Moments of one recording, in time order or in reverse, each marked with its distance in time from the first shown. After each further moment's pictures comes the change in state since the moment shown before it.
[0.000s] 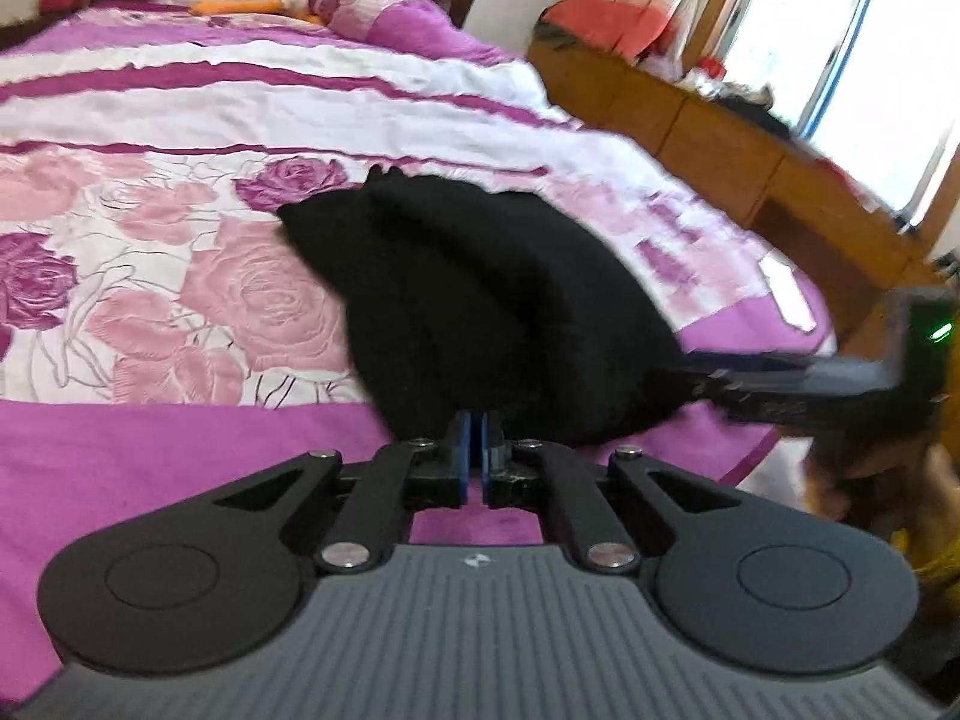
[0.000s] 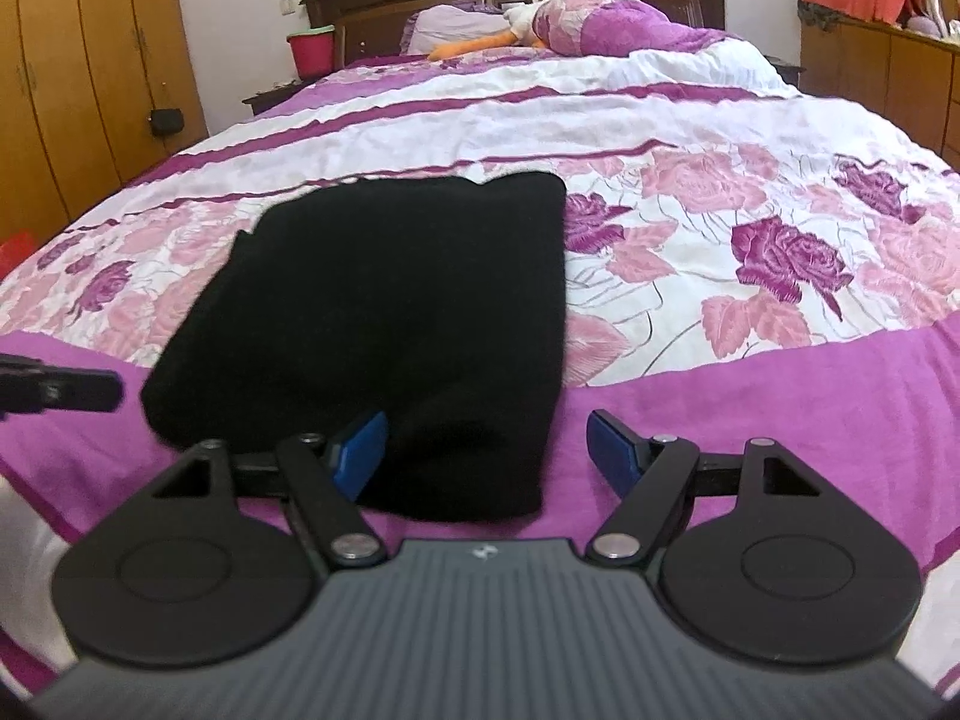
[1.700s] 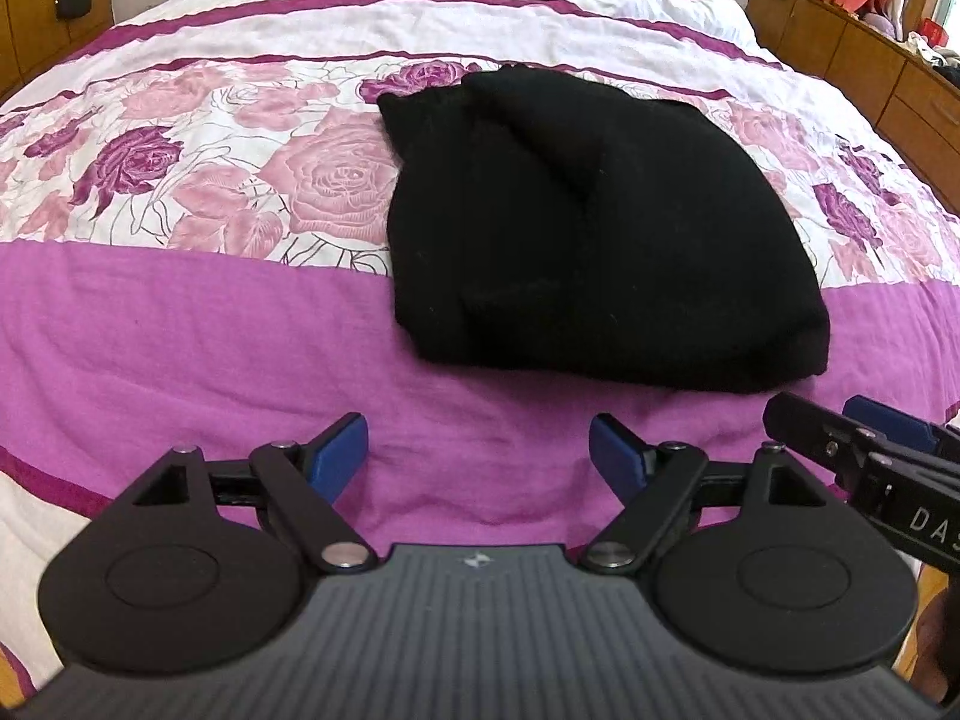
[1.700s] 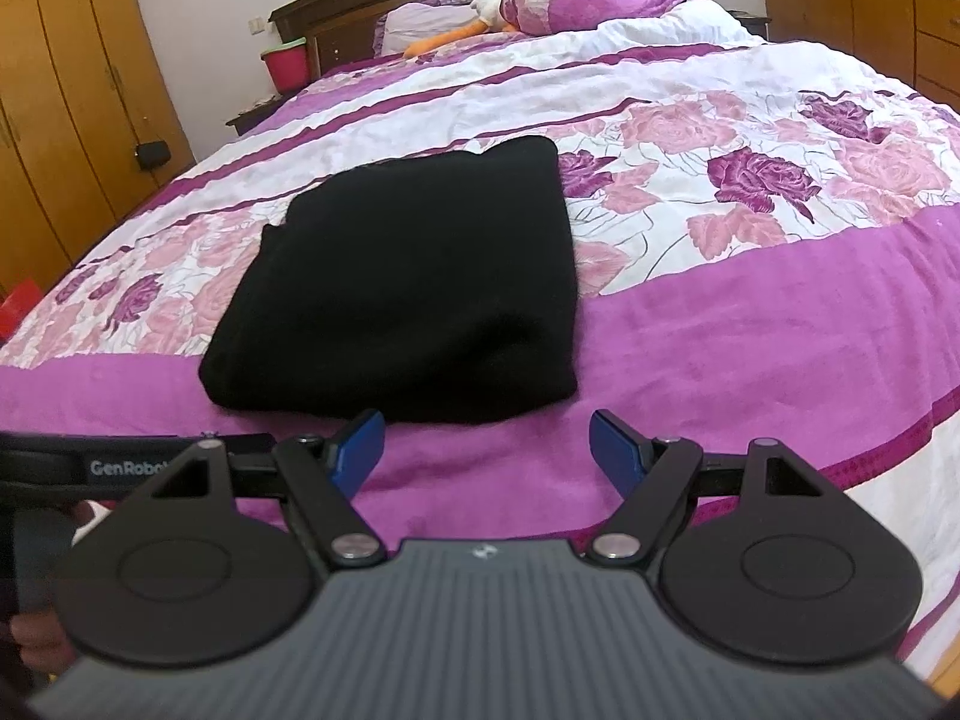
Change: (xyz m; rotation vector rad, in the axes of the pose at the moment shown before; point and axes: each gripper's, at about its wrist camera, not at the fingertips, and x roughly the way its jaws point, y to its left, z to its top) left arm 0.040 -0.076 -0.016 -0.164 0.129 0.459; right arm -0.030 0.010 -0.028 0.137 0.026 0.011
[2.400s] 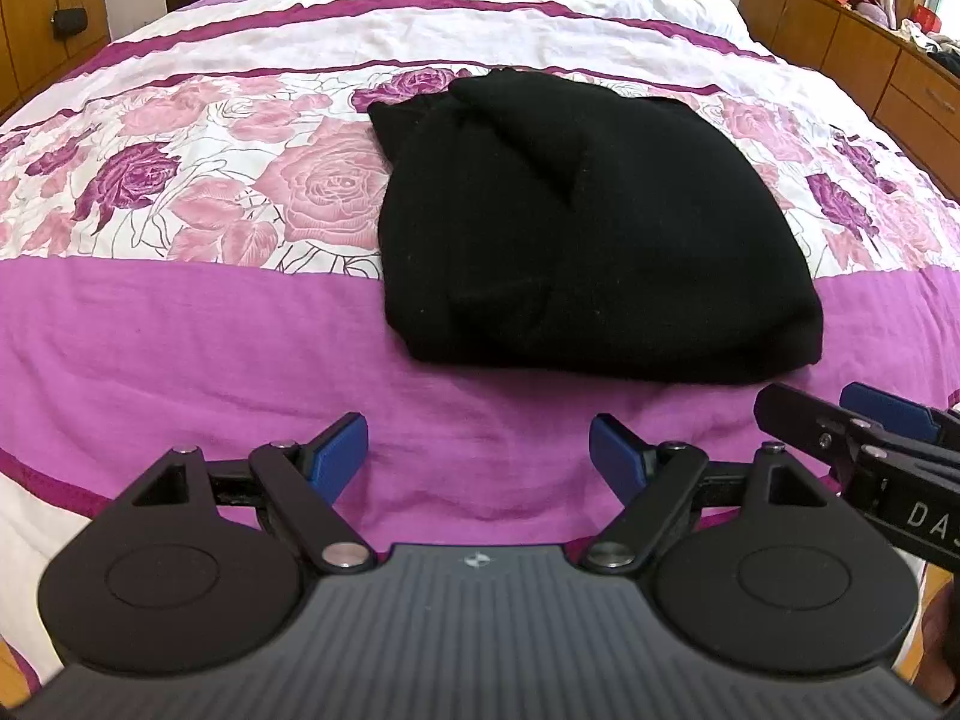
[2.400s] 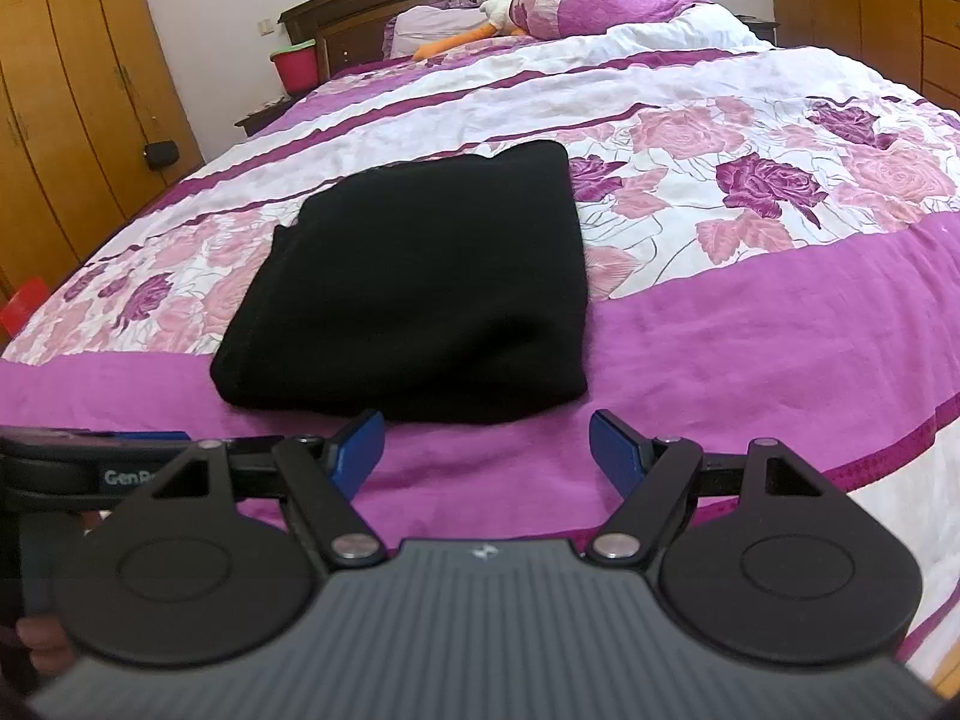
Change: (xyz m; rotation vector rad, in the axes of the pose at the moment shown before) left arm -0.003 -0.006 -0.002 0.030 -0.008 0.014; right arm -0.003 0.002 -0.001 -0.009 -0.007 0.015
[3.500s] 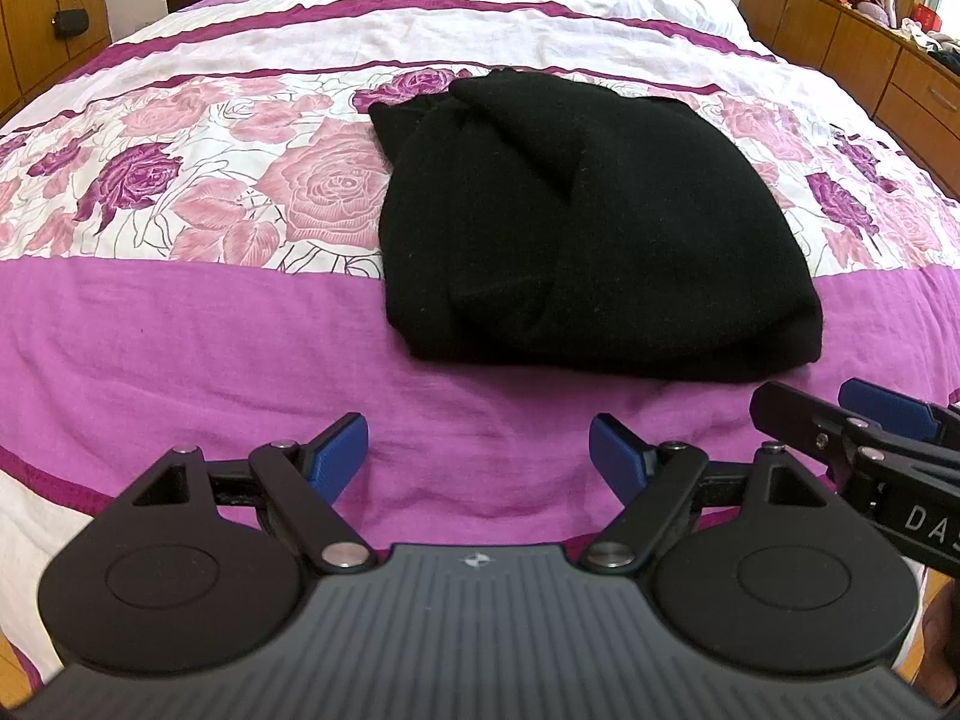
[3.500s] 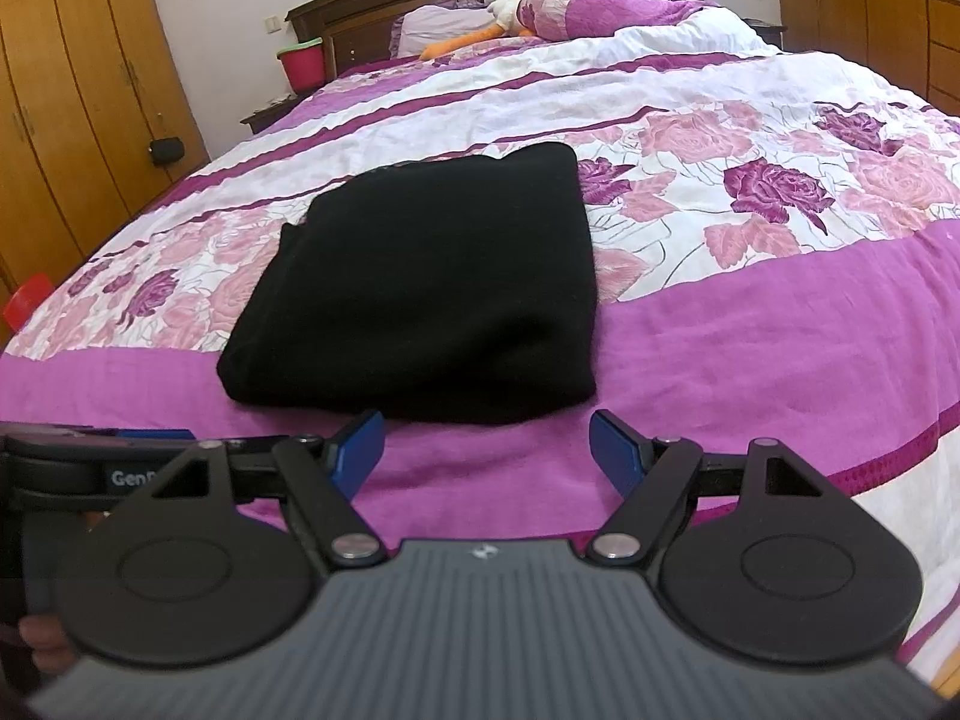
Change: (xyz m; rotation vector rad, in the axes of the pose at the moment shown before) left arm -0.001 0.000 0.000 0.000 0.001 0.002; right arm 0.000 0.005 0.000 -0.014 -0.002 0.005
